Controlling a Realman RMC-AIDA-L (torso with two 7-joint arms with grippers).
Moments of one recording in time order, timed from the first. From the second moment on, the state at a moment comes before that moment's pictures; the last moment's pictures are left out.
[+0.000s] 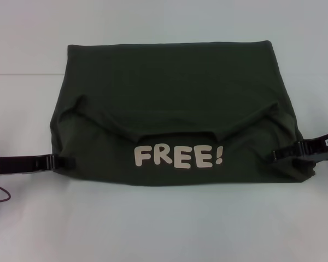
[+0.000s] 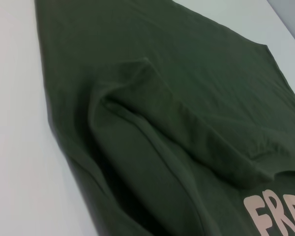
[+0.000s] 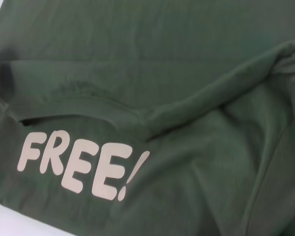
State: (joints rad) left arm -0.56 -1.96 0.75 0.52 2.14 1.18 -2.10; right arm 0.76 1.94 -0.79 -0.65 -2.52 -1.35 2.49
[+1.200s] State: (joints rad) left arm -0.56 -1.96 0.75 0.52 2.13 1.18 -2.09; right arm 0.75 1.97 -0.79 -0.65 -2.56 -1.28 2.51
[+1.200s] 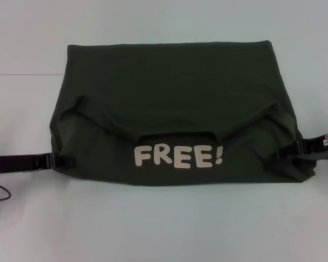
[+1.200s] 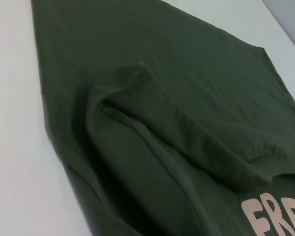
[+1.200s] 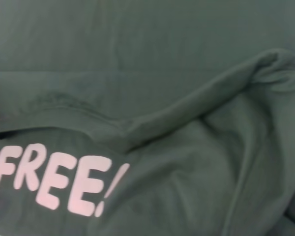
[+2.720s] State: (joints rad) left arm -0.56 -1.91 0.72 0.53 2.15 1.35 -2.14; right arm 0.75 1.90 -0.78 -0.66 -2.55 -1.38 2.47
